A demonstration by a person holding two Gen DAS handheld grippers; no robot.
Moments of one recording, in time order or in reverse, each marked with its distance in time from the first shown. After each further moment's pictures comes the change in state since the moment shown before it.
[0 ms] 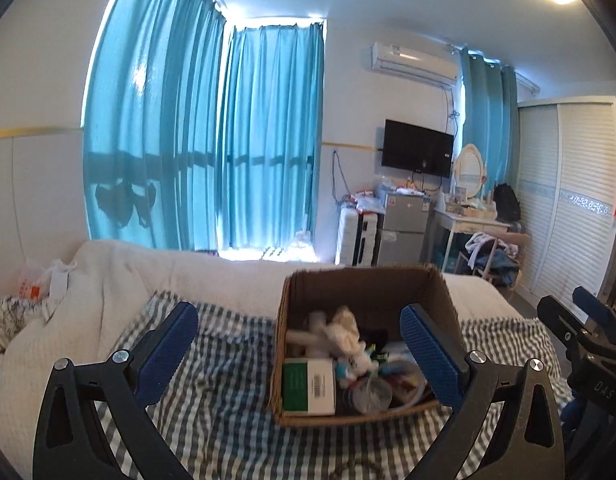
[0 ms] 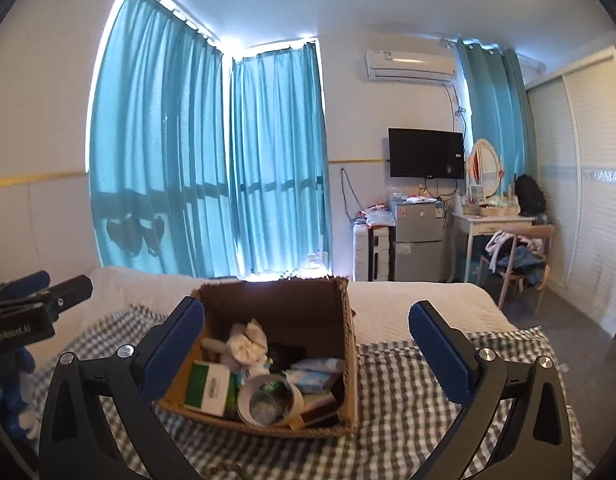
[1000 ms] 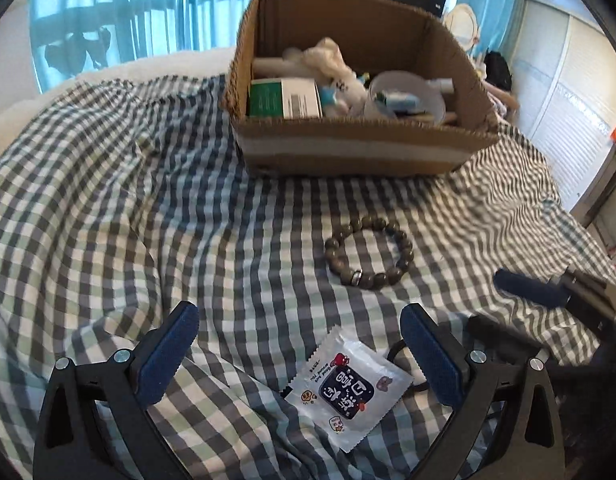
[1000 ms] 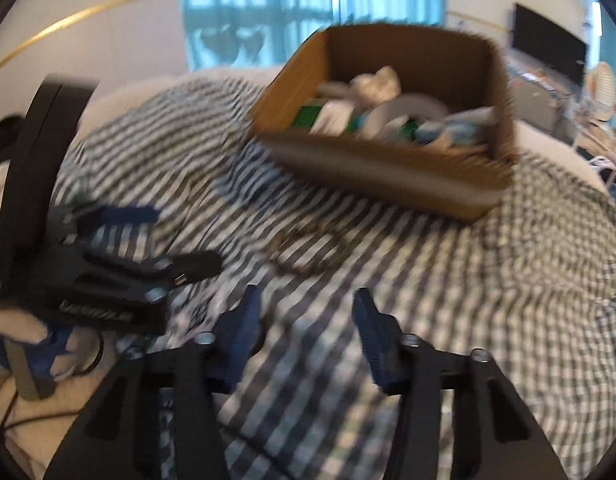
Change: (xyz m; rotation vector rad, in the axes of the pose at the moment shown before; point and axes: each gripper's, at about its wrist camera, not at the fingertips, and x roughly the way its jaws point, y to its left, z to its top) left arm 0.047 -0.008 -0.194 0.039 0.619 -0.107; right arm 0.022 0.070 -0.188 -0.199 0.632 0.367
